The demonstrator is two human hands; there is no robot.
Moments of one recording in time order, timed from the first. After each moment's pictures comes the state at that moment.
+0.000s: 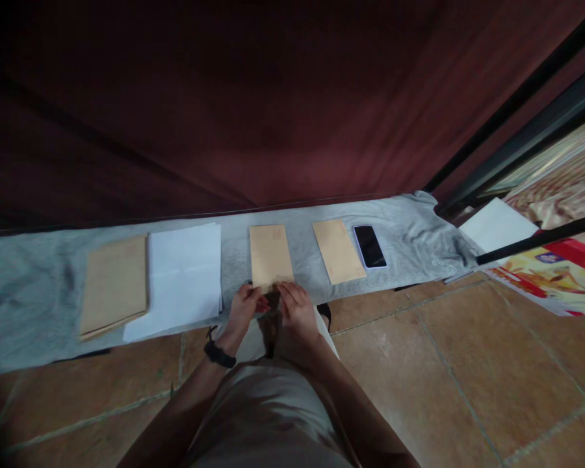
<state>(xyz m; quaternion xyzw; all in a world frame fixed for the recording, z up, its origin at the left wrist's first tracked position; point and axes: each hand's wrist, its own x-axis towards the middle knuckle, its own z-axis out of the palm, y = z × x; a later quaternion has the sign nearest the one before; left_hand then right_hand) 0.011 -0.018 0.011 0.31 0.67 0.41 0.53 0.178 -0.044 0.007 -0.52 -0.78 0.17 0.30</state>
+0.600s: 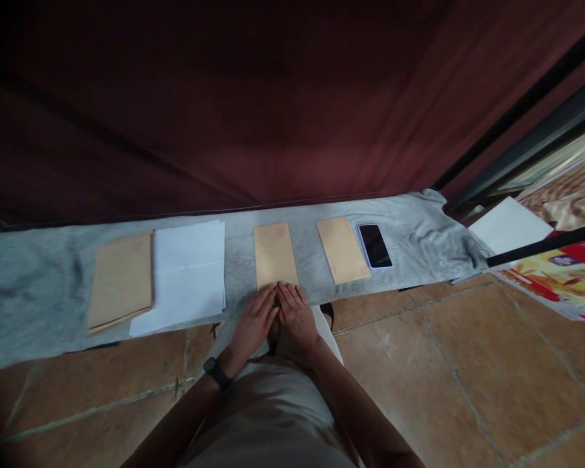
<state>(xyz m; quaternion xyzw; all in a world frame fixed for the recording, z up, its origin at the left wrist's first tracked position) 0.007 -0.068 0.016 0.78 0.57 0.23 0.16 0.172 -0.052 -0.005 -0.48 -0.85 0.11 0.19</state>
